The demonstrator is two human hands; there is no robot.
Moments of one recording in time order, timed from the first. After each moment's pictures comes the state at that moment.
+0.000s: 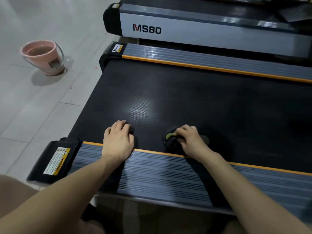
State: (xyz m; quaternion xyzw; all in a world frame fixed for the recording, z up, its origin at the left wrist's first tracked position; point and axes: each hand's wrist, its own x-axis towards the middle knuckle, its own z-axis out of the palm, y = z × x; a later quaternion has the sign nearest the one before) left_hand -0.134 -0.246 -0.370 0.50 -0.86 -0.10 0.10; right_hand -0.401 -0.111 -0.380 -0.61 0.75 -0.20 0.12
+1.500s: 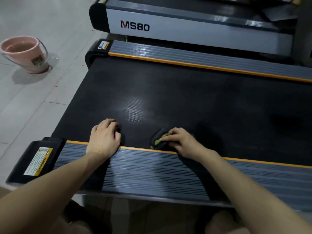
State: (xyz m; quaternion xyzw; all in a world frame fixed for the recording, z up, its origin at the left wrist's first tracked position) left_hand -0.136 -0.252 -0.377 0.47 -0.86 -0.12 0.14; right_hand -0.423 -0.078 -0.365 -0.67 0.68 -0.20 0.21
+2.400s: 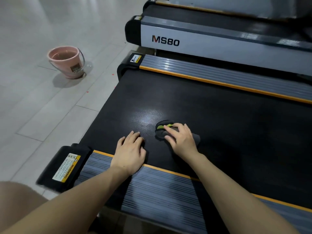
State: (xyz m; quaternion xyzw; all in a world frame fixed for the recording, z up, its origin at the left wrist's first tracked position) left_hand -0.136 -0.254 -0.378 0.48 -0.86 -0.13 0.08; right_hand -0.380 -0.213 -0.402 -0.64 0.73 -0.26 0.04
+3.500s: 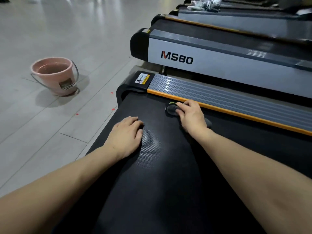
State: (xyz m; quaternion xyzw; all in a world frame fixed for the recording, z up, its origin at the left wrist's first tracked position) left_hand -0.199 -0.553 -0.405 0.44 -0.88 -0.12 0.13; right_hand -0.489 -0.542 -0.416 -0.59 0.75 -0.28 -0.04
